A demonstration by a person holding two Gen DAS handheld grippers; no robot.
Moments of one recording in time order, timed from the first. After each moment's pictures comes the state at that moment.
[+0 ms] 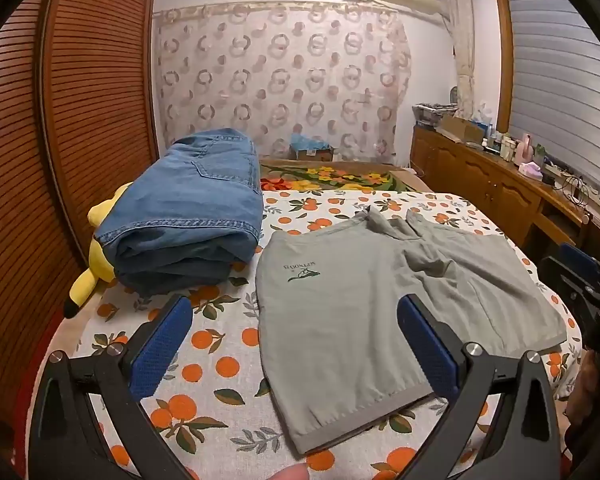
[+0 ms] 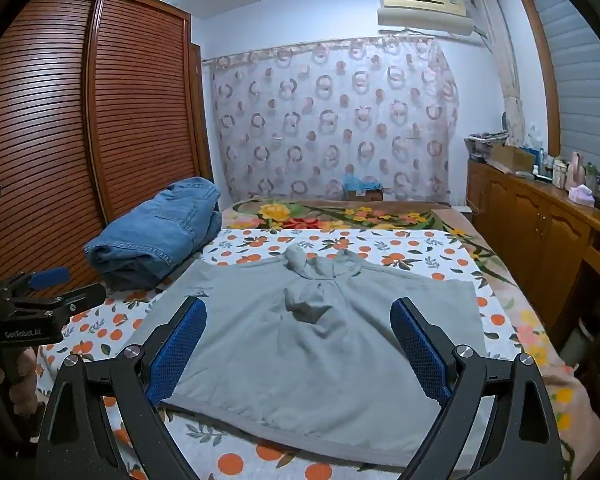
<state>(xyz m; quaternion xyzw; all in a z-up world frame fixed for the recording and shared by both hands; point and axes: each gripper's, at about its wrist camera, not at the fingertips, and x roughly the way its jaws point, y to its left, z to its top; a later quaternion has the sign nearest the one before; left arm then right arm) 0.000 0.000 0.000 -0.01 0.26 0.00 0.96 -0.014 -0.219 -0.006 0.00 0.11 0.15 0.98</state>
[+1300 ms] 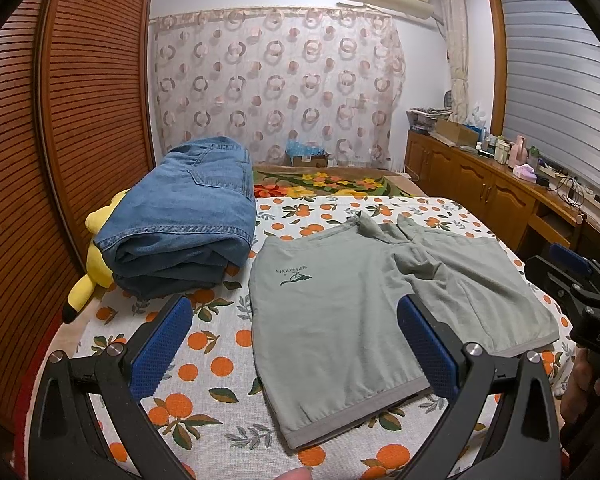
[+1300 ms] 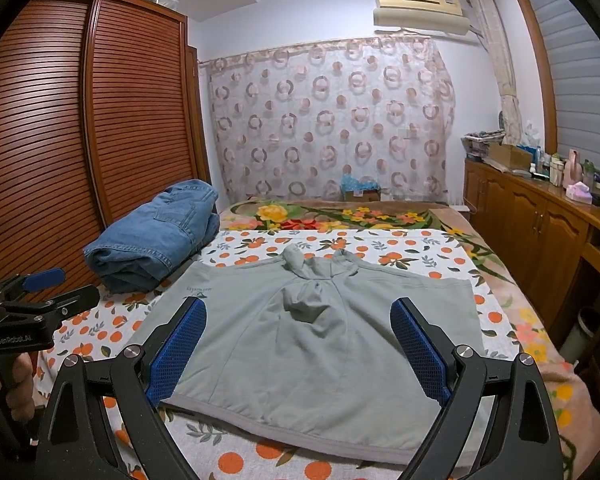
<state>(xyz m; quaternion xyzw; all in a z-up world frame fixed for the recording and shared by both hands) -0.012 -0.006 0.011 -0.01 0.26 0.00 0.97 -0.018 -0.218 -0.005 0.00 0.11 0.15 0.98</state>
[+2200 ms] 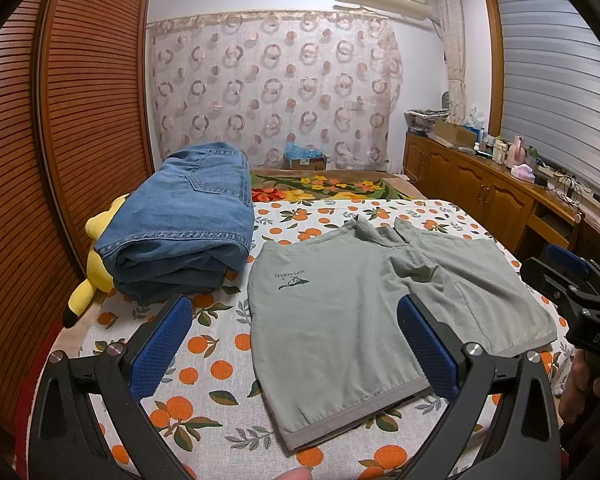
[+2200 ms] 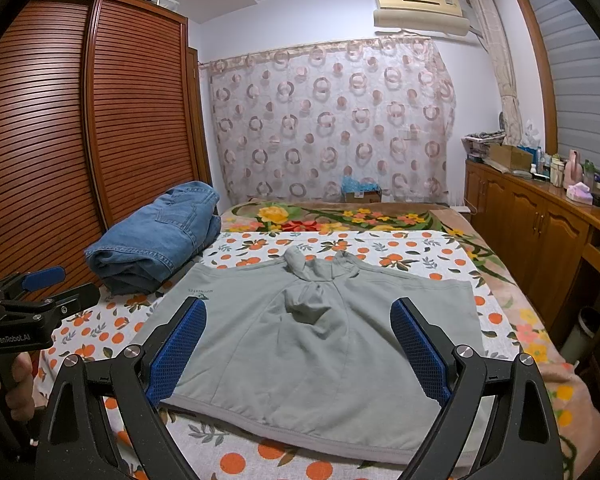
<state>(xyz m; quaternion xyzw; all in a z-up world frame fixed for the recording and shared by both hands) -0.013 -0.007 0.012 -0.01 0.26 0.00 0.97 -0.019 -0.219 -0.004 0.00 0.11 0.15 0.98</state>
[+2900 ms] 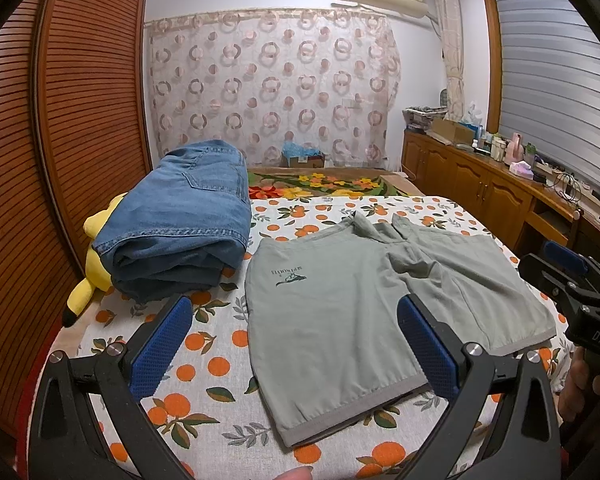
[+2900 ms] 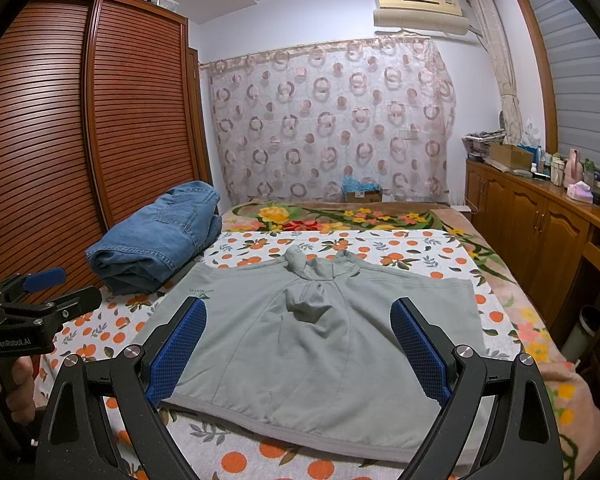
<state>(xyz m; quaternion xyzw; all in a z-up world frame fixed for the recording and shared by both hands) -0.013 -0.010 0.012 -0.01 0.26 0.00 0.97 -0.019 -0.219 -0.004 0.01 0.11 0.15 0.98</state>
